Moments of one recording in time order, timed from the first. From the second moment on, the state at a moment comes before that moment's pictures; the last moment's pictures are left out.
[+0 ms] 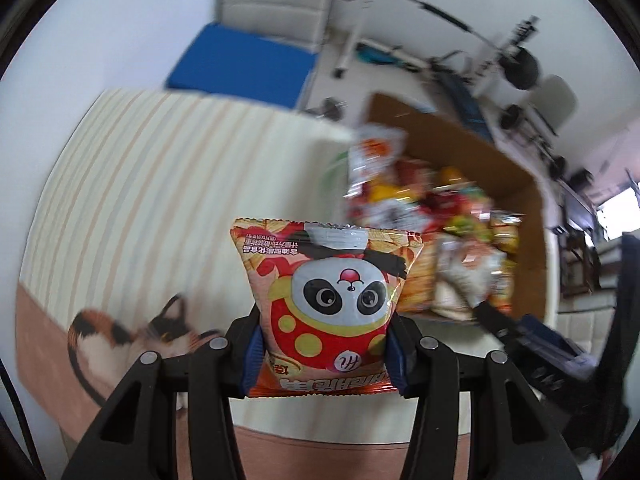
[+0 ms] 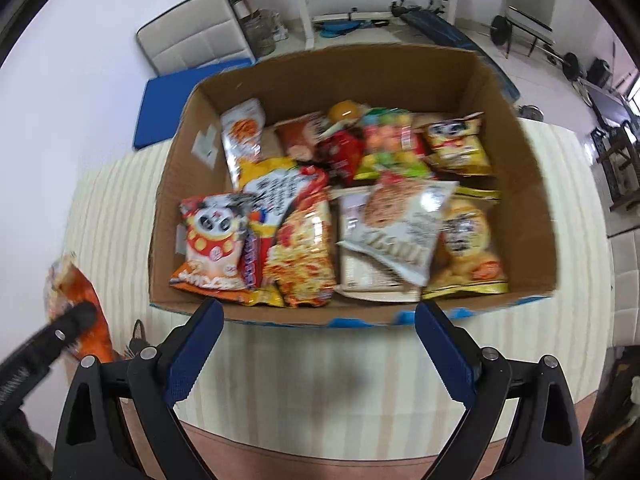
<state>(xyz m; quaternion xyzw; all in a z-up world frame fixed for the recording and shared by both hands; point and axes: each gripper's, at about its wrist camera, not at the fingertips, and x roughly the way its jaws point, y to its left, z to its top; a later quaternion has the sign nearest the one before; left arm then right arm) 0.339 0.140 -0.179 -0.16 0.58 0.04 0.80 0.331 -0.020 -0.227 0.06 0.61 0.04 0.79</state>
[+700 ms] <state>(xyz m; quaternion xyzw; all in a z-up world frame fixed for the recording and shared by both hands) 0.456 0.030 -0.244 -0.13 0.70 -0.09 0.70 0.378 -0.125 -0.225 0.07 0.62 -0.02 0.78</state>
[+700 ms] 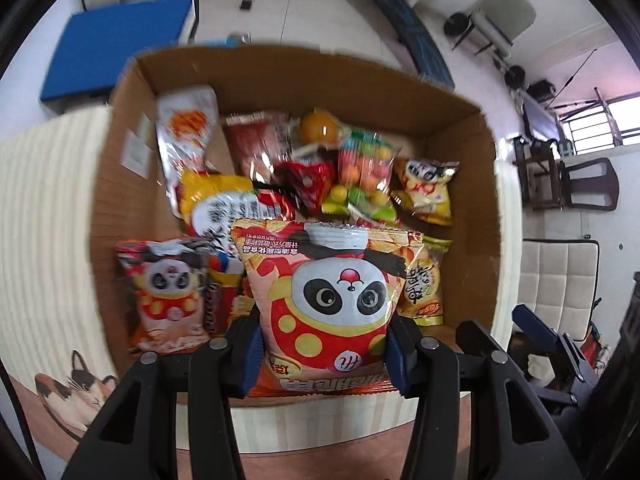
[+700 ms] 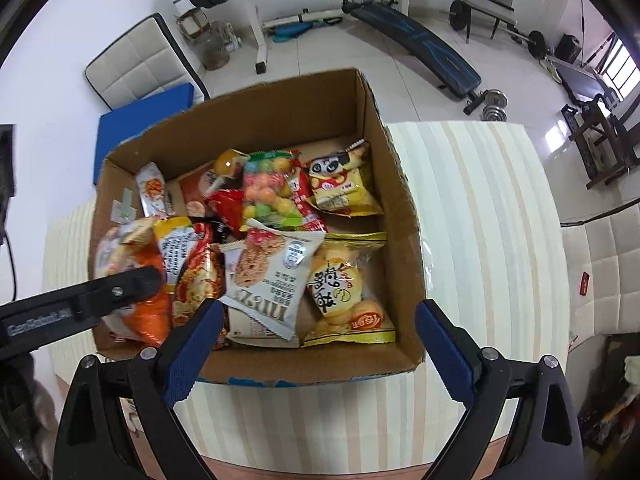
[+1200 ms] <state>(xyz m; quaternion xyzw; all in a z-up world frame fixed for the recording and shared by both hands) 0.457 0.022 -0.257 -0.12 0.71 -0.09 0.69 0.384 -0.135 -0.247 0.07 0.64 -0.02 0.77</state>
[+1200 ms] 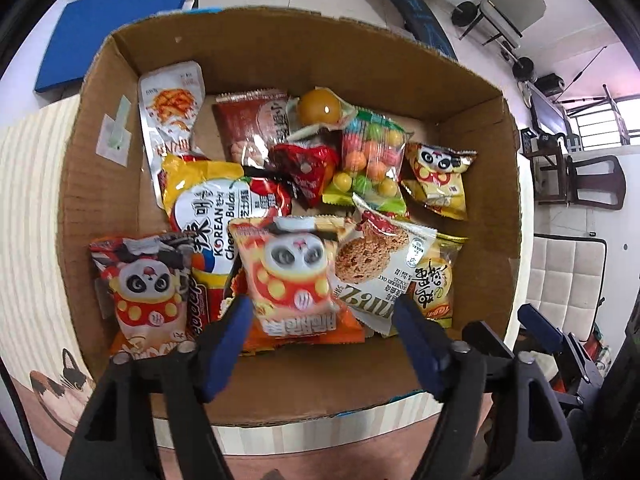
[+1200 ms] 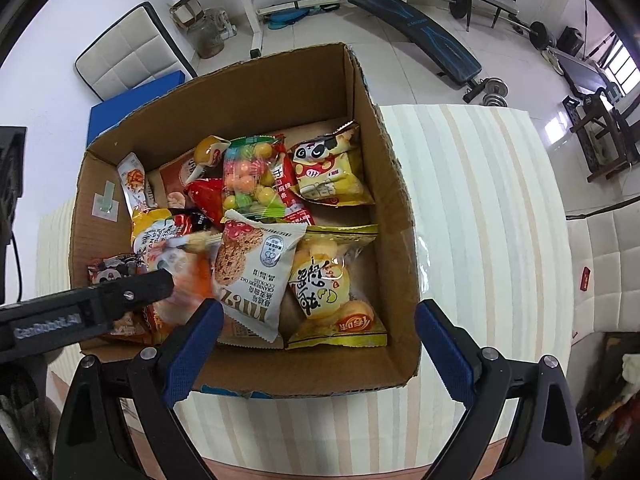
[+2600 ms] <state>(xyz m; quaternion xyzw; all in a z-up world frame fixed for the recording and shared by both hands) 0.279 0.049 -0.089 -0.03 0.51 0.00 0.86 0.227 -0.115 -0.097 0.03 0.52 0.02 0.86</state>
